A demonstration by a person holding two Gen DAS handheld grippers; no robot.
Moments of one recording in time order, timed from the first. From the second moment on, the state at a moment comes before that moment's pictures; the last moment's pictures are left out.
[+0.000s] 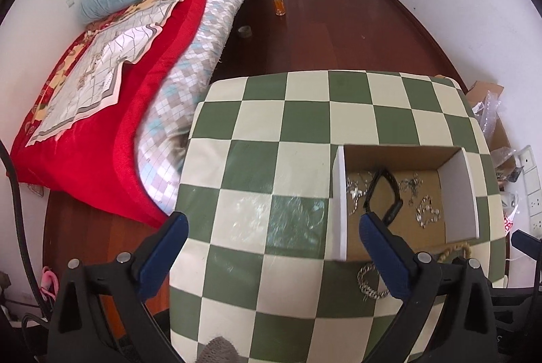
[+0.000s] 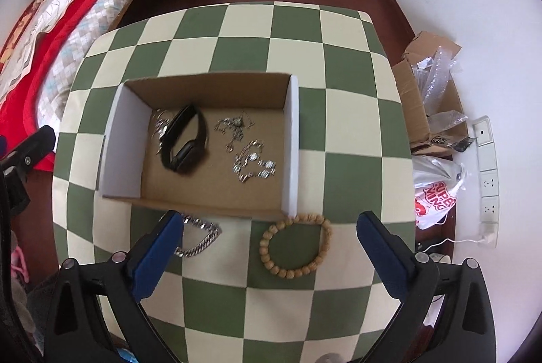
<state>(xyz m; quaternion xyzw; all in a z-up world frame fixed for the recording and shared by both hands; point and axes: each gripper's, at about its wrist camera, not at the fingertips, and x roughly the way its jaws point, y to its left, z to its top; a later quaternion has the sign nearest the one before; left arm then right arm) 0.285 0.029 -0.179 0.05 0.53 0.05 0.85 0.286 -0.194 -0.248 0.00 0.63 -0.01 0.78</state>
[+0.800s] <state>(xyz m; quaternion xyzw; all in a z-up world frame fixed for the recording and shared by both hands) 0.184 0.031 -0.102 0.04 0.44 0.03 0.90 0.188 -0.187 -0.139 0.02 0.49 -0.05 0.87</state>
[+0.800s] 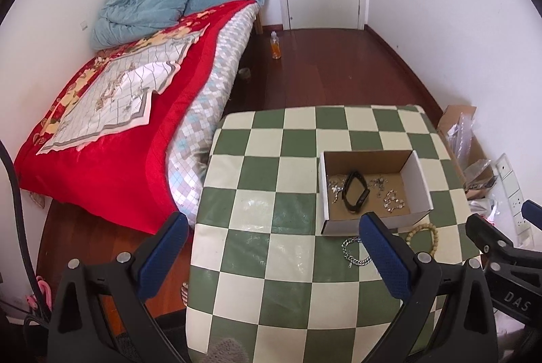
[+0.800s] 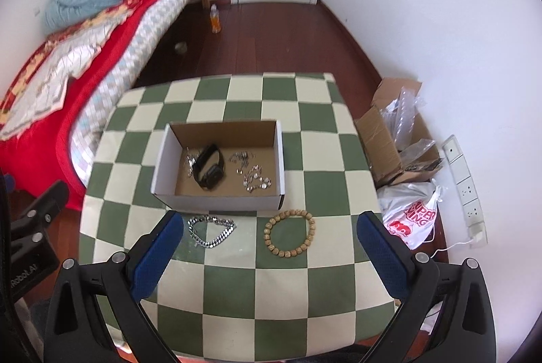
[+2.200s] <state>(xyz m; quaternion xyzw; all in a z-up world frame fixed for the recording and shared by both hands) 0.236 -0.036 -0.310 0.00 0.60 0.00 0.80 0.223 -0.290 -0.347 0.14 0.60 -0.13 0.77</state>
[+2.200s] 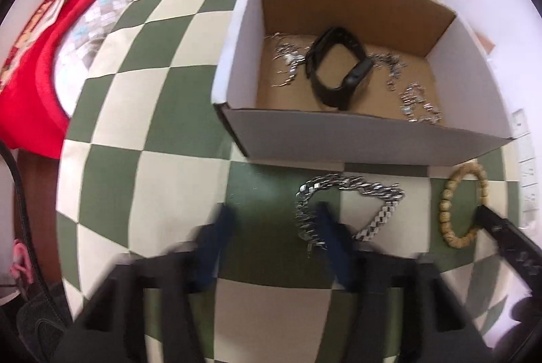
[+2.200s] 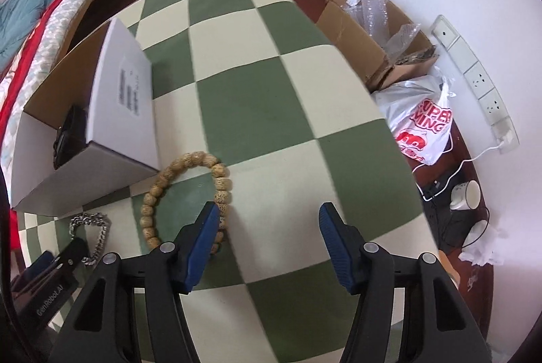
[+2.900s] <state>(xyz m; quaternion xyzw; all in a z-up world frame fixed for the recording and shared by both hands) 0.150 -0.002 -0.283 0.03 0.62 -0.05 0.79 0.143 -0.256 -0.346 0.15 0.65 -0.05 0.74</state>
